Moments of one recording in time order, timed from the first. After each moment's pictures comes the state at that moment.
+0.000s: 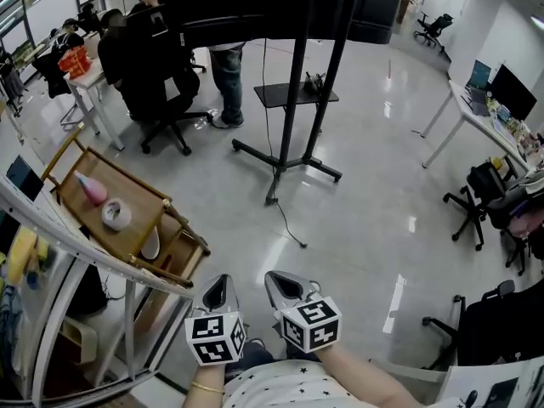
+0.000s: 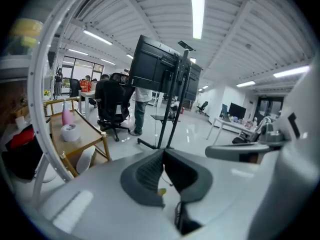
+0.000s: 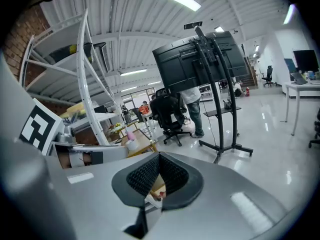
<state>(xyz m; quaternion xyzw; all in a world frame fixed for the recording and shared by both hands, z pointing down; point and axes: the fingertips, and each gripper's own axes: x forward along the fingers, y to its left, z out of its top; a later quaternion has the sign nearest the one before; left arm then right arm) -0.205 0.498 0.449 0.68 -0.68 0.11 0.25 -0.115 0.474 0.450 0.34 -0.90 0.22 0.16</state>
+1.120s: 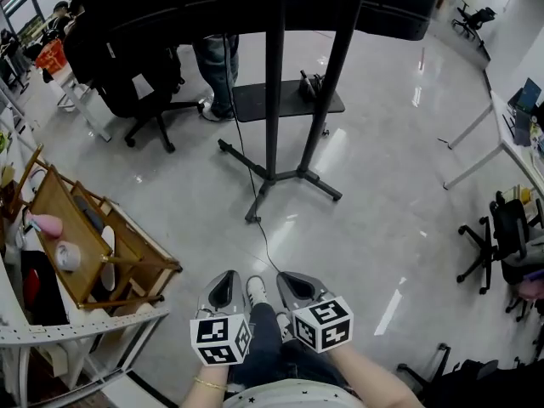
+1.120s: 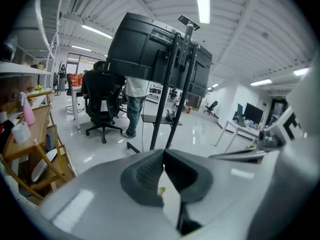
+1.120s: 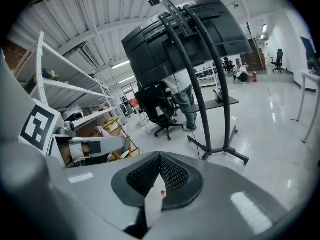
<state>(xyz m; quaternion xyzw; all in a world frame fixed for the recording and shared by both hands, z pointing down) -0.060 0.162 0.487 0.64 -0.71 0.10 0.27 0.040 0.137 0.508 0.28 -0.89 0.27 0.22</state>
